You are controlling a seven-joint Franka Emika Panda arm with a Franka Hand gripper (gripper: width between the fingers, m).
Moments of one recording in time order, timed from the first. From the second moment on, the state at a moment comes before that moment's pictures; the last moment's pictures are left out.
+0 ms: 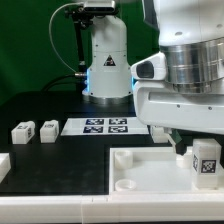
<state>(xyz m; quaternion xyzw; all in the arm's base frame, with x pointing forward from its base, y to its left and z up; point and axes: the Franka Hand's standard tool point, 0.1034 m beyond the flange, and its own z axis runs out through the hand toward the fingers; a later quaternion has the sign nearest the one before) 0.637 0.116 0.071 -0.96 0.28 0.01 0.07</state>
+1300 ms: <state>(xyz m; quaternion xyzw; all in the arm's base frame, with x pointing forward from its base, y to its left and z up) 0.640 0.120 0.069 -0.76 0.64 0.04 0.08</state>
